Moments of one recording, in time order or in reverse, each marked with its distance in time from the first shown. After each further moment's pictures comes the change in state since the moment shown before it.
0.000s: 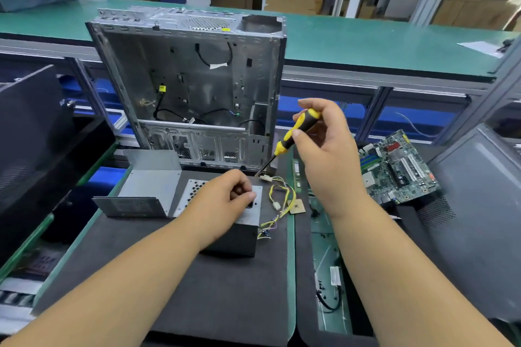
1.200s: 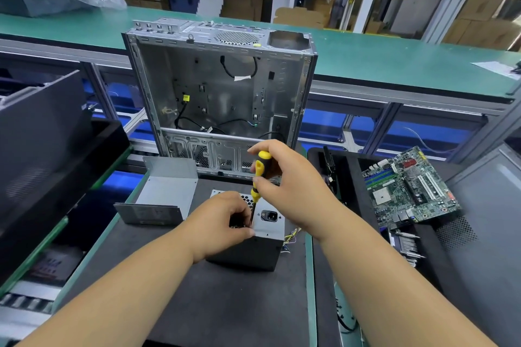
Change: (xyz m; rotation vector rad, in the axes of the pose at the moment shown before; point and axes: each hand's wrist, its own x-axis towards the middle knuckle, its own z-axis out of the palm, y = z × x) left_hand -0.005 -0.041 -0.042 0.255 -0.179 0.139; right_hand -0.007 -0.002 0.066 -0.383 -0.488 0.105
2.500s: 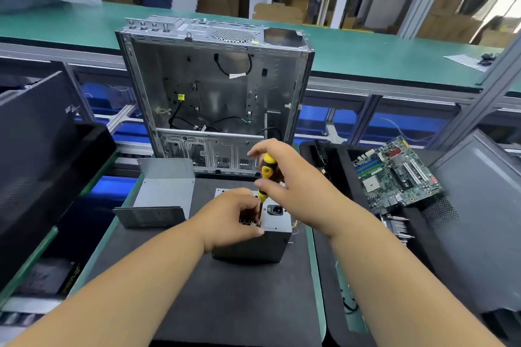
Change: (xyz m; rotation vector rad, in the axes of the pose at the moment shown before) left_hand 0.008 -0.008 -0.005 -0.094 -0.144 0.083; right_hand -0.010 -0.018 0.007 -0.100 -0.061 0.024
